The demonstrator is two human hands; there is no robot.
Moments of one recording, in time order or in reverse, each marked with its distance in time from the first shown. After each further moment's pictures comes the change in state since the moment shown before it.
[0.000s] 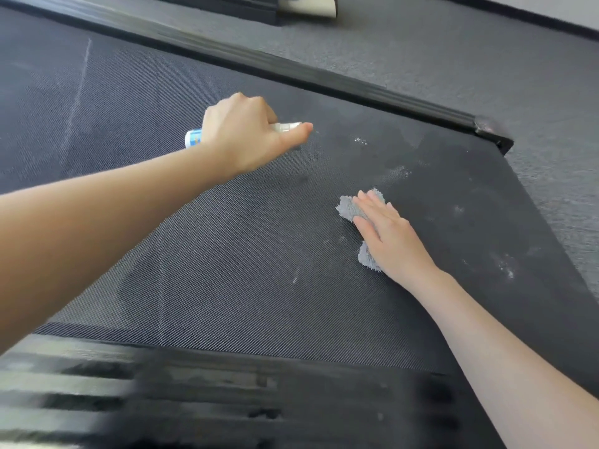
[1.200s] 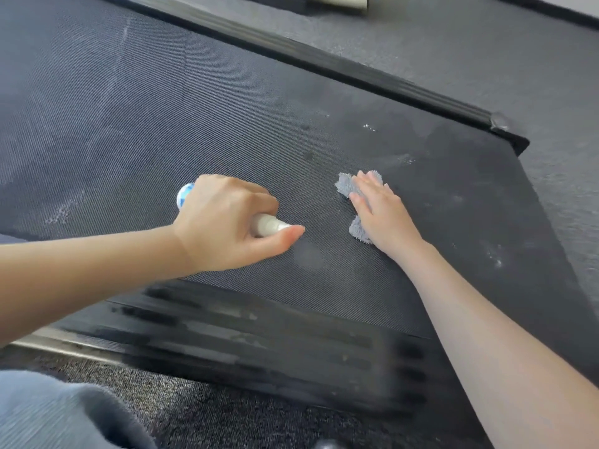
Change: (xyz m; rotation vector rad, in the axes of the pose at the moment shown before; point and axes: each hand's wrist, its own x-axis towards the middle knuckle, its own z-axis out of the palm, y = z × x) left_hand -0.152 0.016 -0.017 0.015 -0.041 0.351; right_hand 0.001 0.006 -0.001 -0.015 -0.007 -0.060
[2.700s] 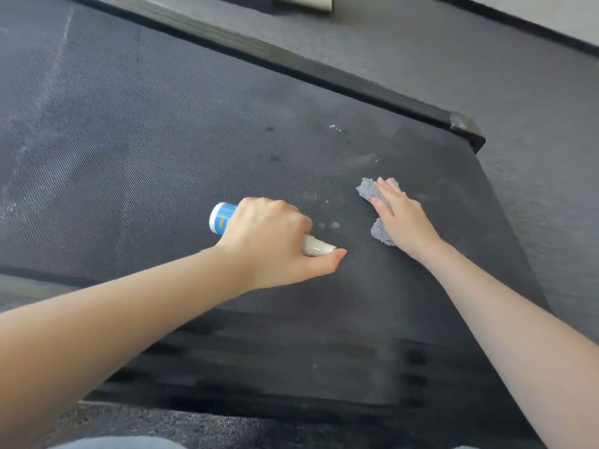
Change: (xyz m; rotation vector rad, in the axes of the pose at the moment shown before) left_hand 0.039 0.060 0.050 0.094 0.032 -0.007; right_hand -0.015 0.065 -0.038 0.035 0.010 0.226
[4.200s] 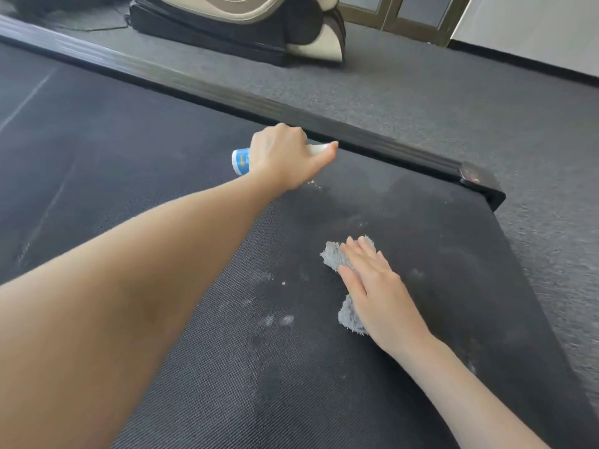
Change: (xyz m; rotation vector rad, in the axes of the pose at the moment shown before) left_hand 0.249 -0.064 0.096 0.082 0.111 -0.410; right_hand 0.040 0.025 0.004 0.014 -0.010 -0.302
